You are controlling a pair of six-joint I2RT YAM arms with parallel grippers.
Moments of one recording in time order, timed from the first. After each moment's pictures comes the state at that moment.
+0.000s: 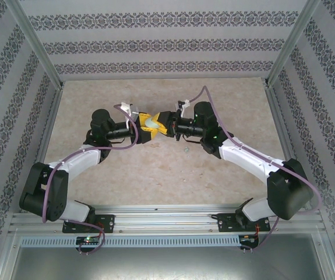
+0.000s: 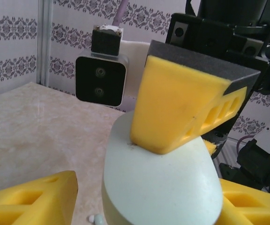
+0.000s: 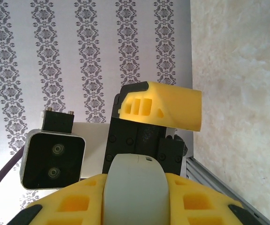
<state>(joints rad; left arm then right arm) -0.28 1.43 0.73 0.73 1.04 -0.25 0.61 1.44 0.97 0.31 -0.67 1.49</state>
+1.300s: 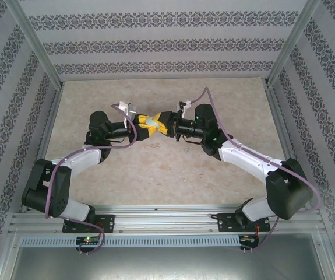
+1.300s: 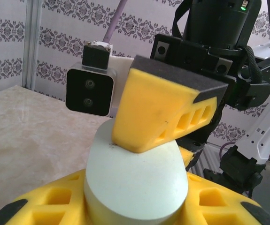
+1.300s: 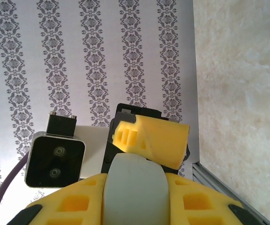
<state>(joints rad) -0.26 1.45 0.71 0.87 1.09 -0.38 0.61 1.44 0.92 0.39 -0.64 1.54</state>
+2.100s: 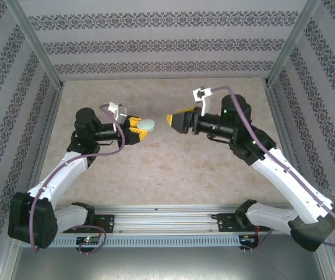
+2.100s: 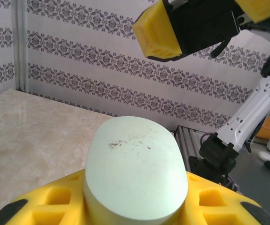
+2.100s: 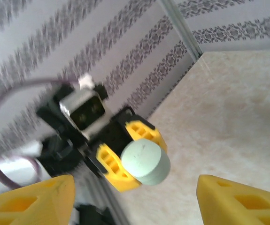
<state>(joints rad) -0.21 1.16 0.77 0.36 1.18 -0.16 0.65 1.11 1.23 -0.36 -0.47 0.50</state>
